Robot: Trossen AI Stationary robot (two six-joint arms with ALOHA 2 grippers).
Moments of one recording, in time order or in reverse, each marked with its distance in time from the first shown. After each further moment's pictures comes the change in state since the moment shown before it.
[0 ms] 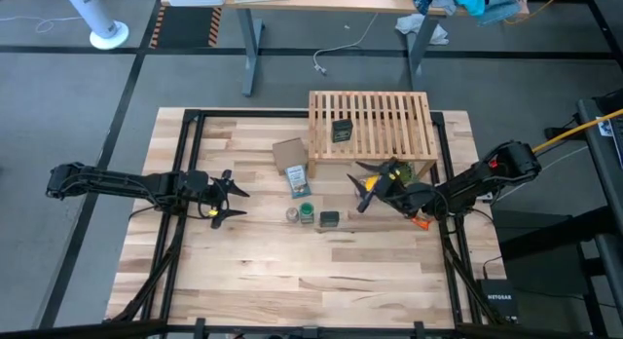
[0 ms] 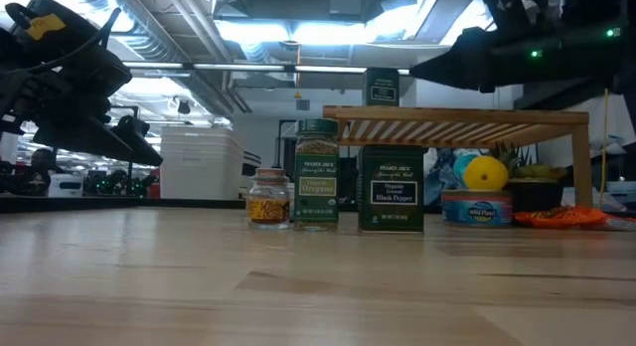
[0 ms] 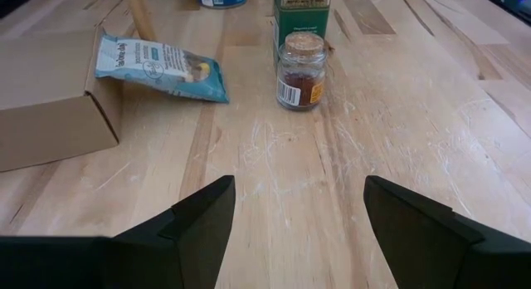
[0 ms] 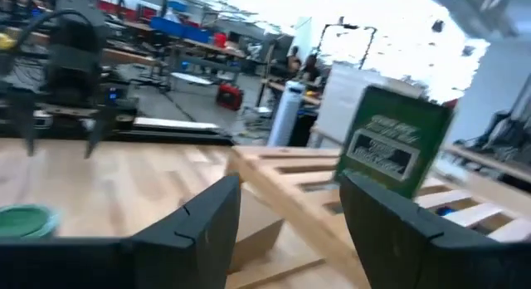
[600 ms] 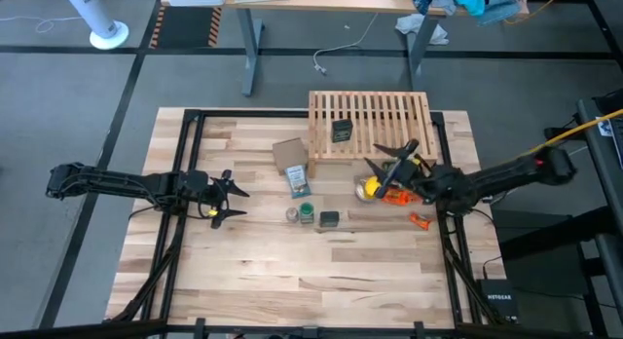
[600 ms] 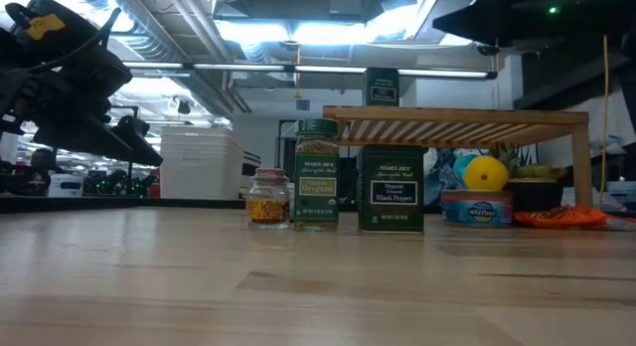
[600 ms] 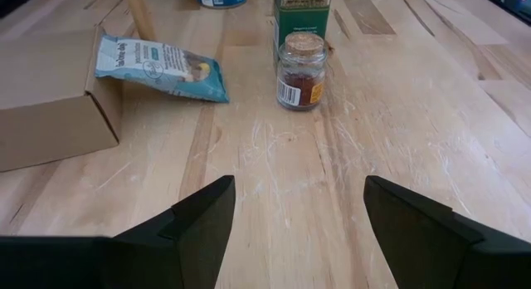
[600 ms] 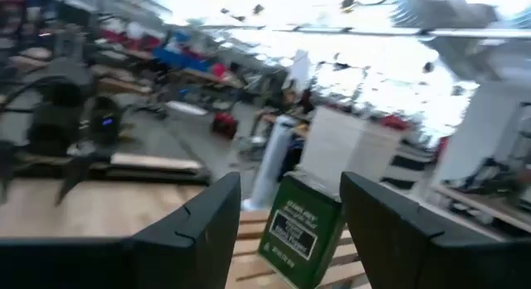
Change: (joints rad) left arm 0.000 0.000 0.000 0.000 0.000 0.000; right arm -0.102 -0.524 0.016 -0.445 -0.153 -0.090
